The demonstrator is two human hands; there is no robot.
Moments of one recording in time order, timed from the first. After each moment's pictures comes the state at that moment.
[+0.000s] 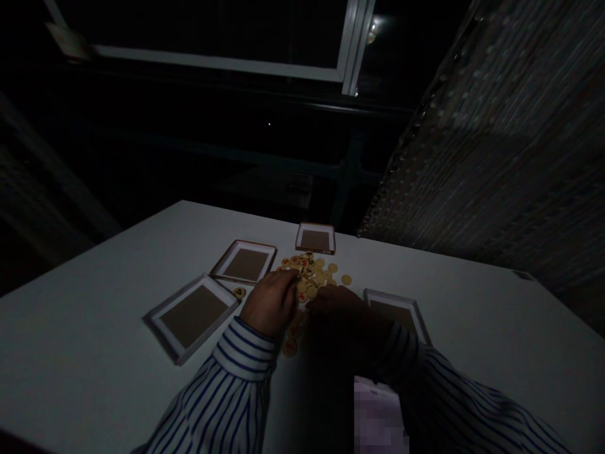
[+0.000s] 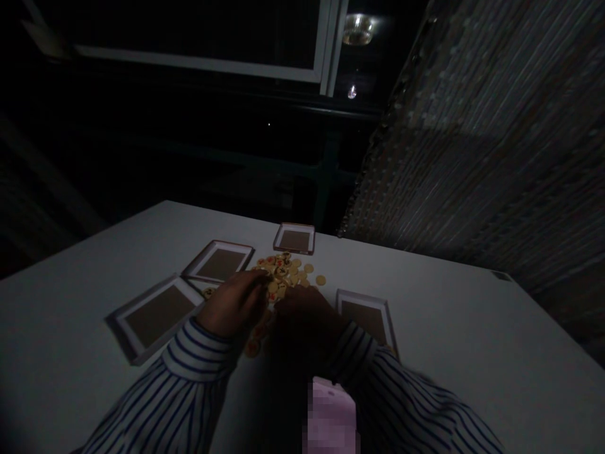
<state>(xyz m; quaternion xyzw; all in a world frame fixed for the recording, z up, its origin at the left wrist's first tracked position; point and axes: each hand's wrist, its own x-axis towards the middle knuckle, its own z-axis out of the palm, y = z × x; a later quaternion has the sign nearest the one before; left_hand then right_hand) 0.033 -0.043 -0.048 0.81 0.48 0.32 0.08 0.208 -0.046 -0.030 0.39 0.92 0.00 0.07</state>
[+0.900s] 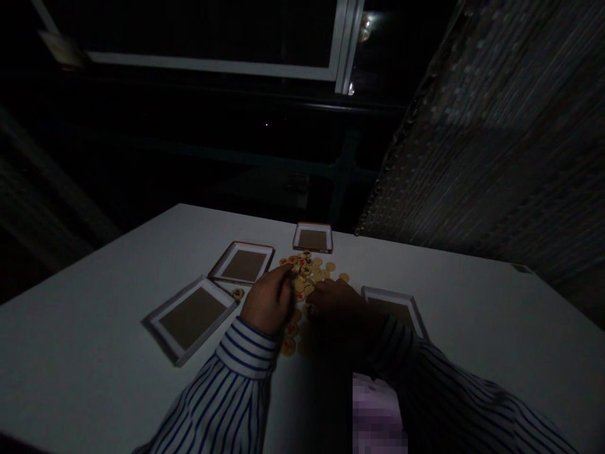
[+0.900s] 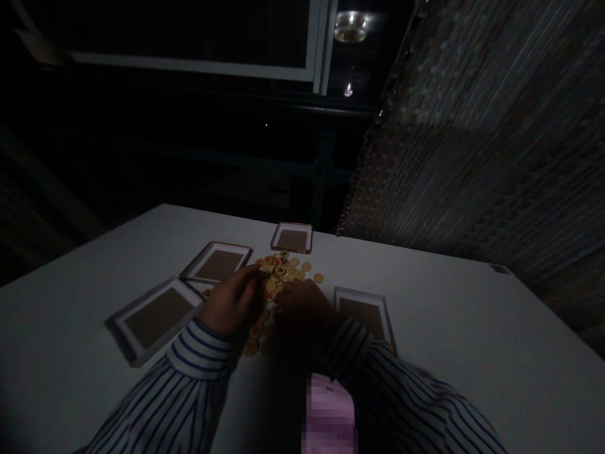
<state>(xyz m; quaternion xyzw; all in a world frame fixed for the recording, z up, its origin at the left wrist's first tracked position) 0.036 -0.044 -0.048 0.77 0.52 0.36 0.09 0.213 -0.041 -0.039 0.40 0.91 0.02 0.02</state>
